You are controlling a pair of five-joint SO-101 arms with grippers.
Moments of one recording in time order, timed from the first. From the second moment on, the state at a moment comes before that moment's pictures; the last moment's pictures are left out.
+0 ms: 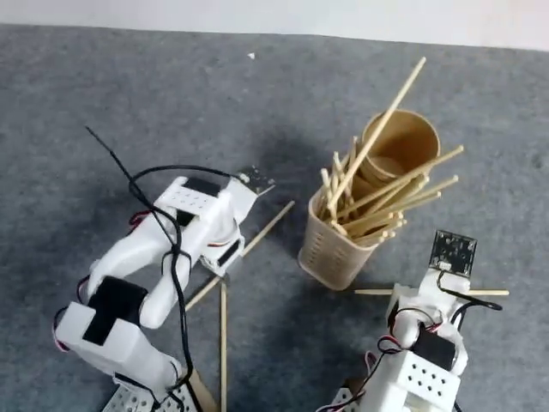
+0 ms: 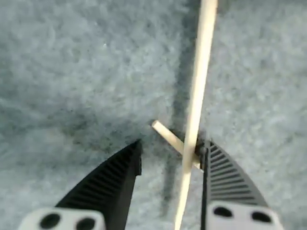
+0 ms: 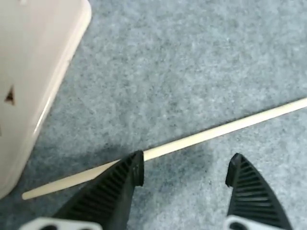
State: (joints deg) left arm 12.6 8.8 32.3 65.5 -14.9; right arm 18.9 -83.3 94.0 50.0 12.6
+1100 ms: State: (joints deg) left arm 23.8 7.7 -54.4 88.5 -9.3; right arm 18.8 -83.3 94.0 50.0 12.6
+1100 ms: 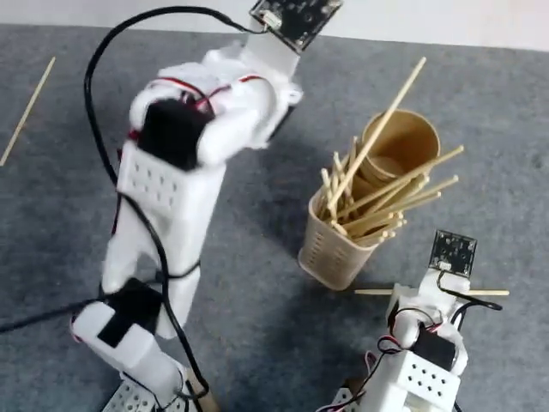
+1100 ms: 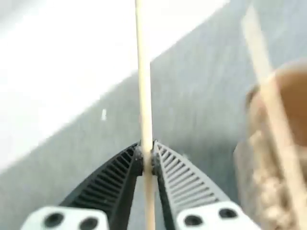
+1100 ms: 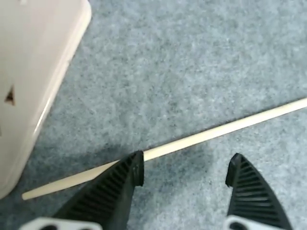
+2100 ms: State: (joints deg) left arm 46.4 18.1 -63.0 76.5 6.9; right arm 17.7 -83.3 94.0 50.0 12.6
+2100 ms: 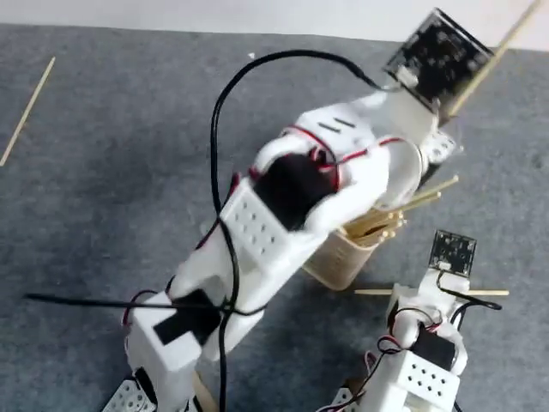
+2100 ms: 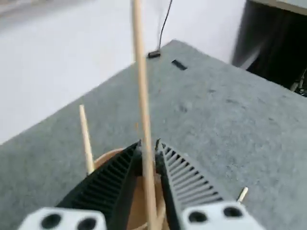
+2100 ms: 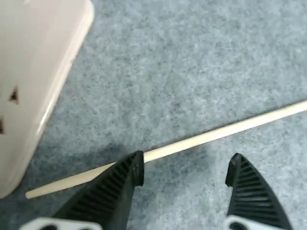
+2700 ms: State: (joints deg) left arm 34.1 15.5 -65.3 83.6 7.6; right arm 17.5 -83.3 94.0 50.0 12.6
